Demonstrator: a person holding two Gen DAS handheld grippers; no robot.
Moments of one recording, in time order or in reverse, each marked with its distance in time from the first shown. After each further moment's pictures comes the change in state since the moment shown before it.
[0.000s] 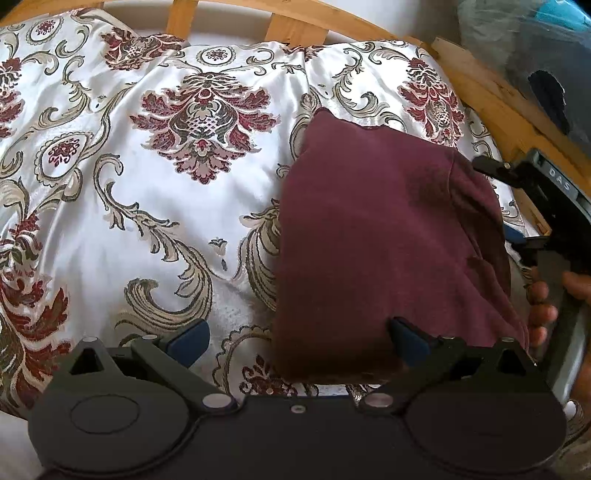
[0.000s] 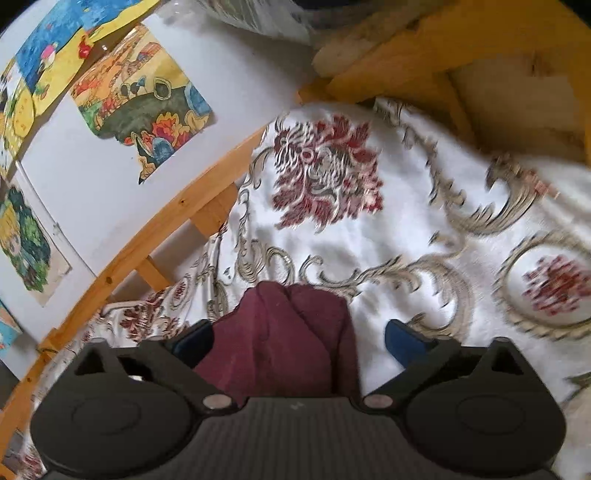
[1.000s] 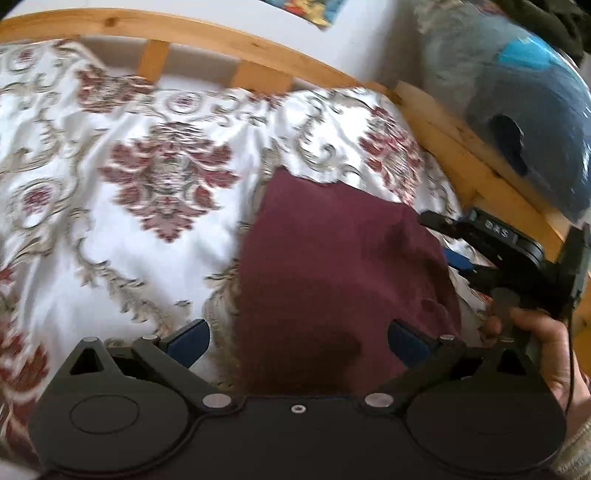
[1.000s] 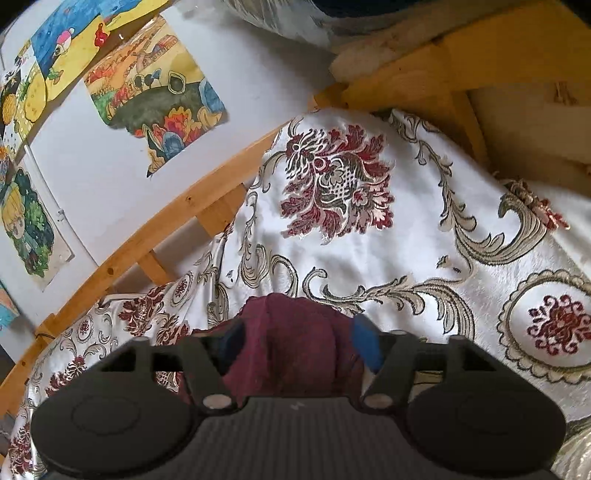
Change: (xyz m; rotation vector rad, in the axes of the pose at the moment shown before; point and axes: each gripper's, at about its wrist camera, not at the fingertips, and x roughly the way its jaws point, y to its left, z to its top) left arm -0.013 -0.007 0.022 0.027 -0.123 -0.145; right arm 0.010 -0.002 0.010 -0.051 0.009 0.029
